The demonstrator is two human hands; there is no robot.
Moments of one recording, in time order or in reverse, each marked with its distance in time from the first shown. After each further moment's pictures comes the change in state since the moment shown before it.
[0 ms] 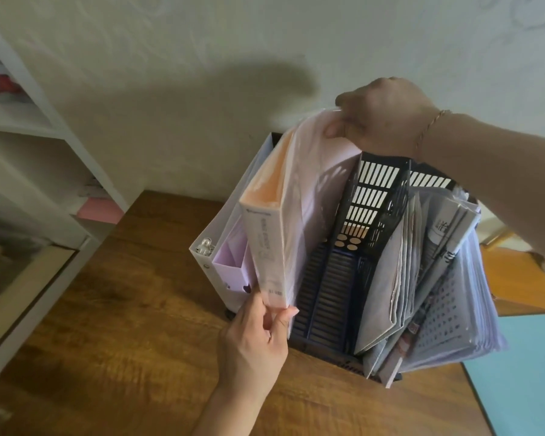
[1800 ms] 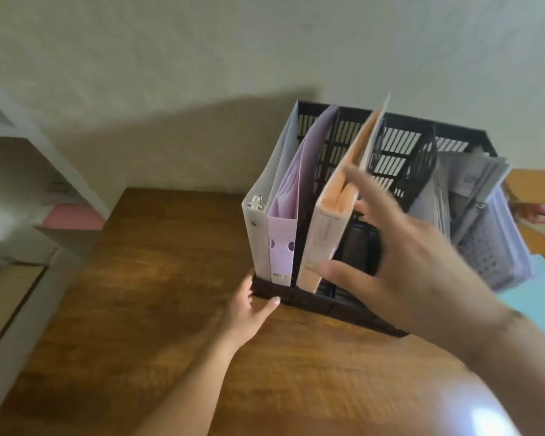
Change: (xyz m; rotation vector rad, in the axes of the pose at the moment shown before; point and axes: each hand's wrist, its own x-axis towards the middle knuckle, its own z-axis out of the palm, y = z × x) left_hand 0.016 -0.136 0.016 -0.353 -0.700 -0.499; right_hand -0.110 -0.224 -0.053 0.501 -0.134 0.566
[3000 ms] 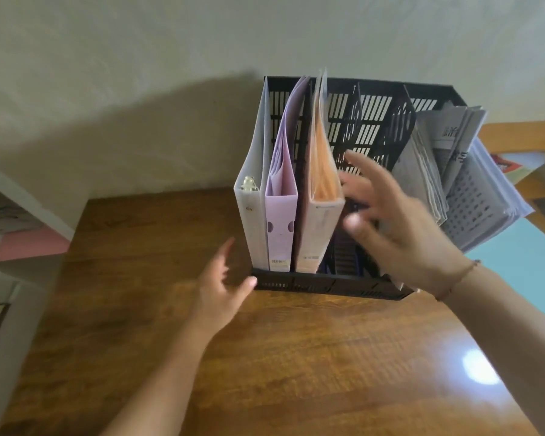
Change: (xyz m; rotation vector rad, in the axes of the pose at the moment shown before) left_hand 0.005 0.006 -0.052 0.105 0.021 0.265; right_hand -0.007 0.033 0.048 0.321 0.103 0.033
